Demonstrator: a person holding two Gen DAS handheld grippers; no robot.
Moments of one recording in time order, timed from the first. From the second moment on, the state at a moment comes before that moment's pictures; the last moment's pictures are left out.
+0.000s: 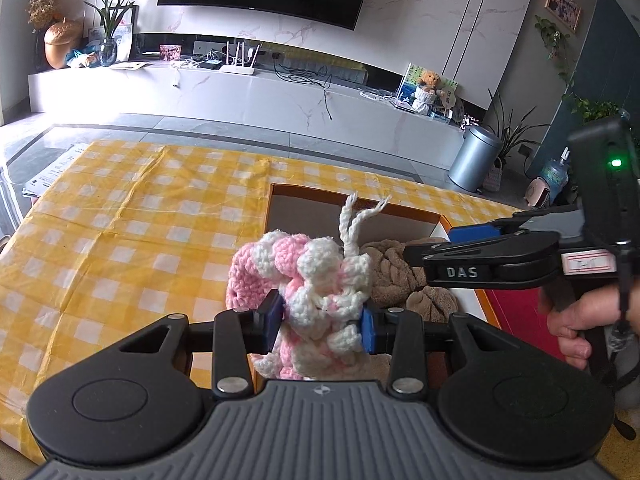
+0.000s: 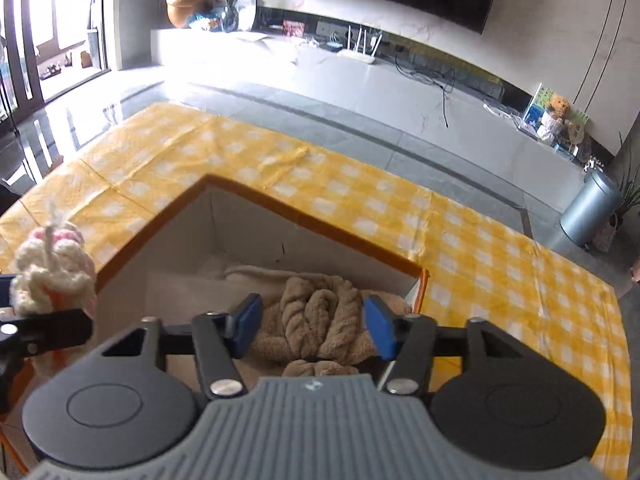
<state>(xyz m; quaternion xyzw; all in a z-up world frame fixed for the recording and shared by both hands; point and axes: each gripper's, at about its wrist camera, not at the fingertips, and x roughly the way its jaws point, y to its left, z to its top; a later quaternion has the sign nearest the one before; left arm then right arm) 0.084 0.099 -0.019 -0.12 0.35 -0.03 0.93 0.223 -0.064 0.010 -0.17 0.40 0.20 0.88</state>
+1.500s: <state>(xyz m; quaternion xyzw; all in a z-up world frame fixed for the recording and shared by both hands) 0.121 0.044 -0.077 -0.17 0.51 -0.21 0.82 0.154 -0.154 0.028 -0.05 0.30 0.21 0.93</state>
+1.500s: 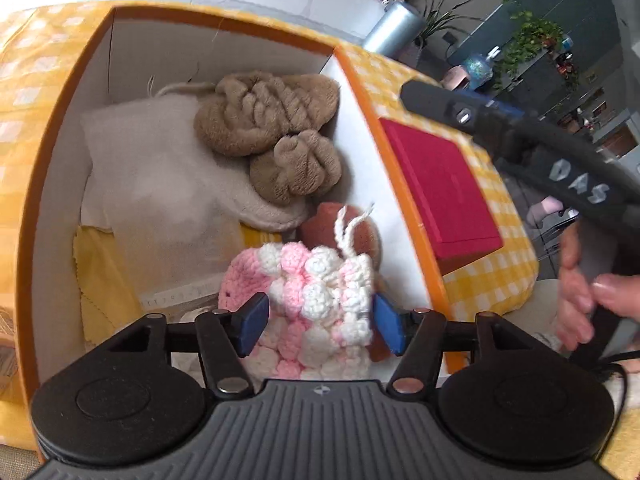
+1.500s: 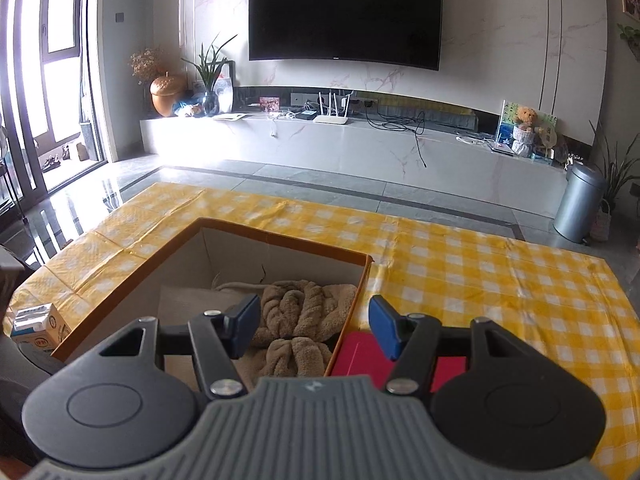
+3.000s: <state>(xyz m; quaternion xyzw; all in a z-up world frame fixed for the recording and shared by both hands) 0.108 -0.032 -0.087 0.11 0.52 -0.08 0.84 0.142 -0.180 0.032 -0.02 0.29 0.18 0.94</state>
